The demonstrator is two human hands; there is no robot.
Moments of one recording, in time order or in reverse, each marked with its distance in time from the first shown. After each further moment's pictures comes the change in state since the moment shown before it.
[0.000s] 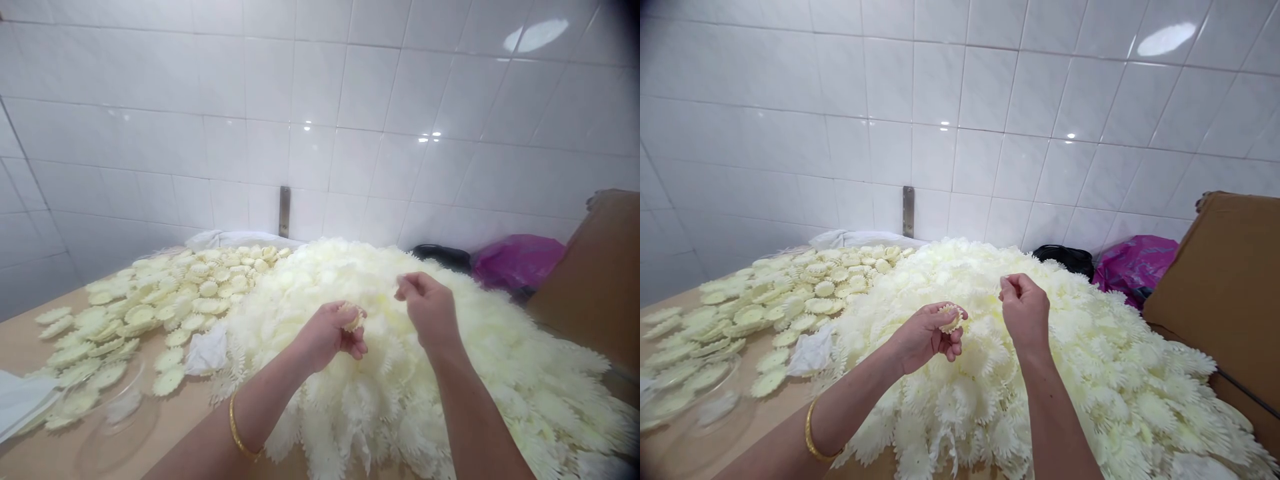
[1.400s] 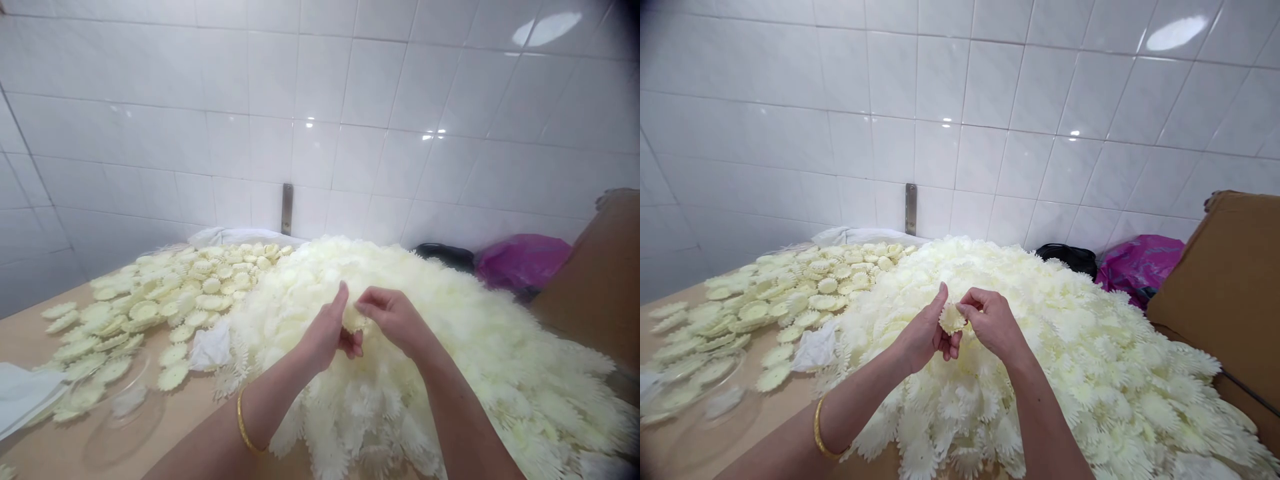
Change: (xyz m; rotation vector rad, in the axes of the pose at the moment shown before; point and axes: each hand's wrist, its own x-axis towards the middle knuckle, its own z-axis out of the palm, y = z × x) left_hand 0.003 -0.008 -0.002 0.081 0.175 -0.029; right_hand -0.019 -0.018 0.015 0.046 -0.653 -0.076
